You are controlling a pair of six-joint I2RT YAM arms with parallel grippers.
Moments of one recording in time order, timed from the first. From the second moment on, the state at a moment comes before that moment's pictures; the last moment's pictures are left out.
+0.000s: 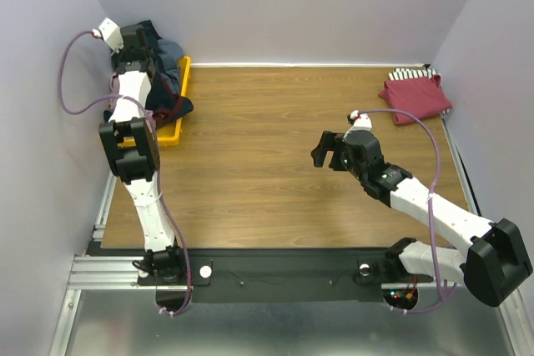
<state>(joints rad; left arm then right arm) 0.15 2.27 2.06 -0.23 -0.41 -0.63 0.58 1.12 0.69 -0.08 0.23 0.52</state>
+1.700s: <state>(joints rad) -0.55 1.21 1.41 0.04 -0.40 -0.57 0.58 1.02 0.85 -0.06 0.31 0.49</state>
